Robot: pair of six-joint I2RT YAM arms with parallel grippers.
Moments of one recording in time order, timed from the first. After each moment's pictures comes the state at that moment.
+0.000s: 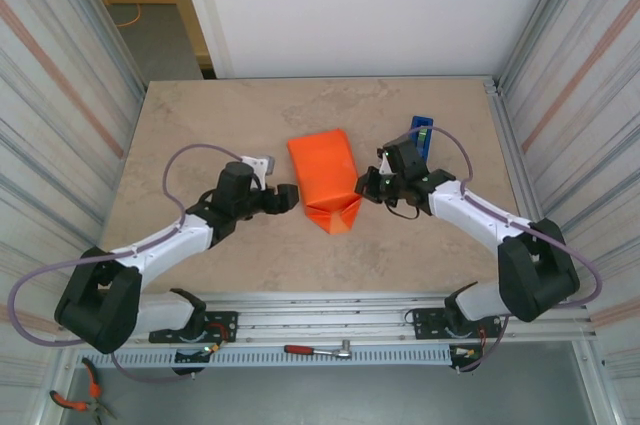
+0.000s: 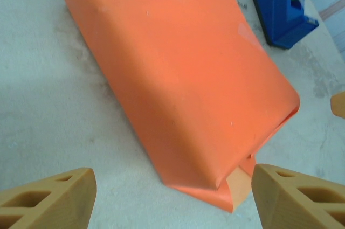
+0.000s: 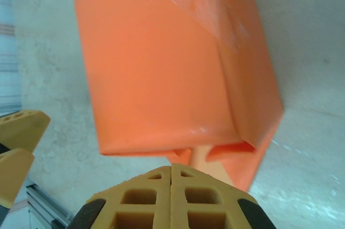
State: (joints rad) left arm -0.53 1.25 0.59 0.05 0.20 -0.45; right arm 0.50 1.39 0.84 -0.31 -0.32 0.81
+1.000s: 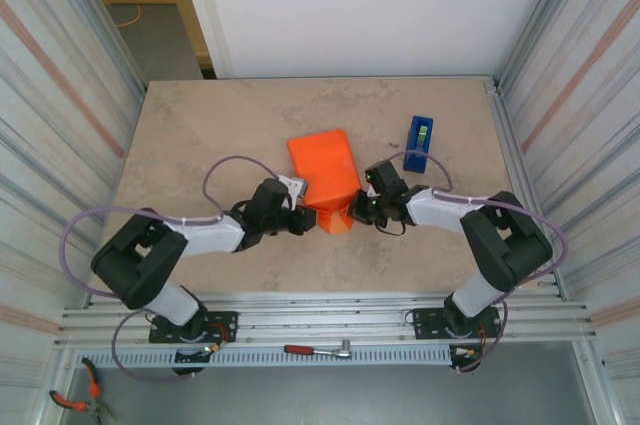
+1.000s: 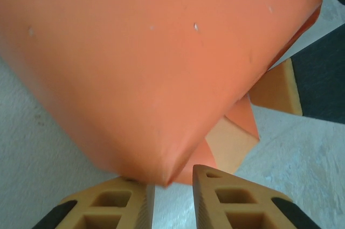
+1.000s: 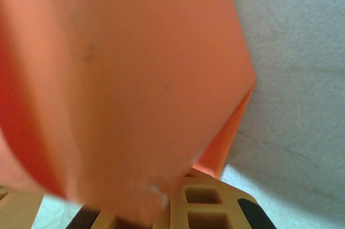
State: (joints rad) left arm -0.70 1.54 0.58 0.26 0.22 -0.44; right arm 0.58 1.60 0.75 -0.12 -0.28 0.88
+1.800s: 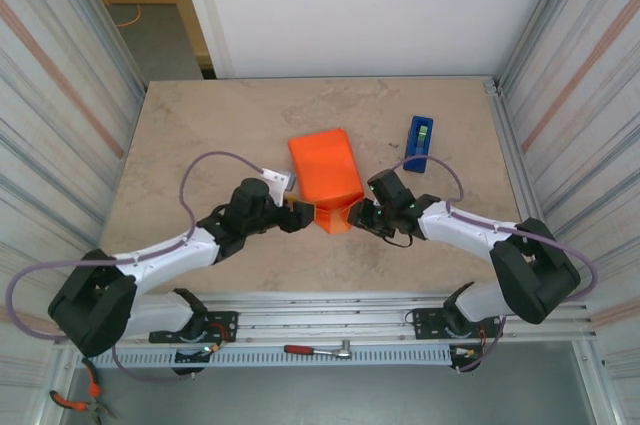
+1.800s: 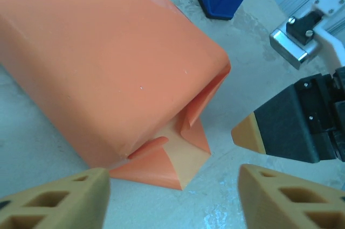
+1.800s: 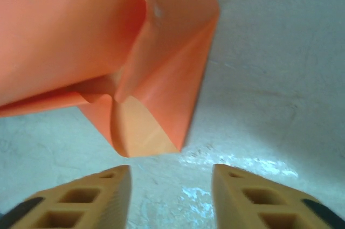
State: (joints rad) left arm -0.69 1.20 0.53 0.16 0.17 -0.40; right arm 0.66 1.39 0.68 -0.28 -0.15 0.94
